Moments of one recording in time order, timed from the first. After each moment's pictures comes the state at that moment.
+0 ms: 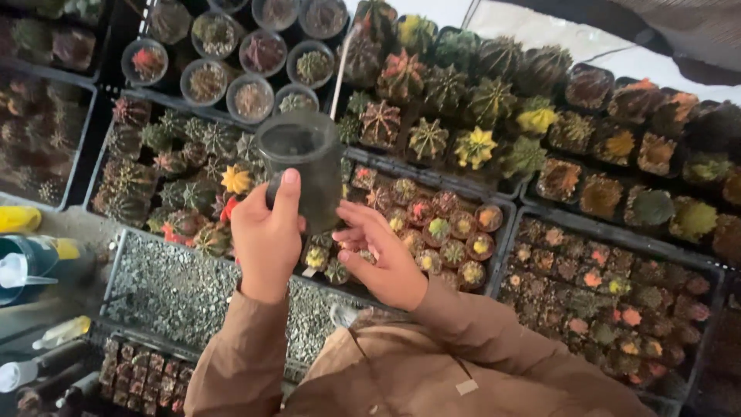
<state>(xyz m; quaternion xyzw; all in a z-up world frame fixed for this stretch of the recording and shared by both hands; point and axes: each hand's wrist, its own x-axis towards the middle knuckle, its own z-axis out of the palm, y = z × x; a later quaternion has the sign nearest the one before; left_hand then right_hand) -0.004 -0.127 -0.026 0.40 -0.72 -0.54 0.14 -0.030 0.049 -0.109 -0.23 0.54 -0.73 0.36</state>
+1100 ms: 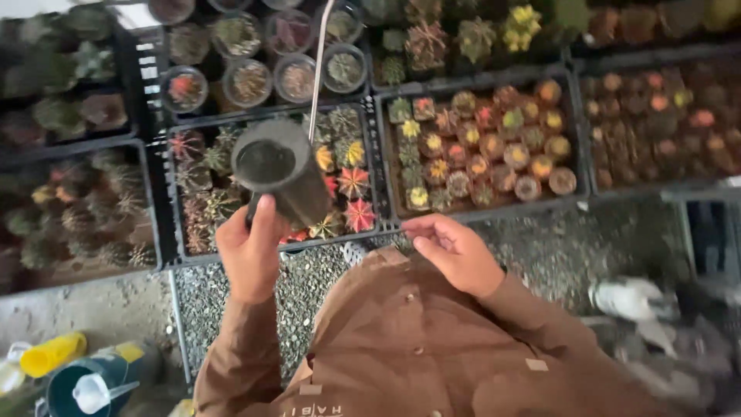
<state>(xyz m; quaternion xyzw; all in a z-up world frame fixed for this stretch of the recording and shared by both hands) 0.137 -0.387 -0.057 0.15 -0.69 -0.70 0.07 0.156 -0.072 -0.090 0.00 0.67 -0.69 0.27</state>
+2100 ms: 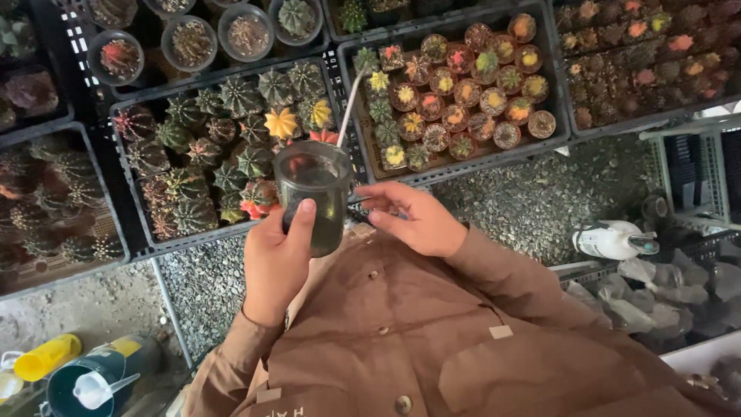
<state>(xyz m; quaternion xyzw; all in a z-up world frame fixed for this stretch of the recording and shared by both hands) 0.172 -0.334 -0.029 0.15 -0.84 -0.51 -0.13 0.164 -0.096 -0.095 -0.06 0.68 -0.67 0.28</state>
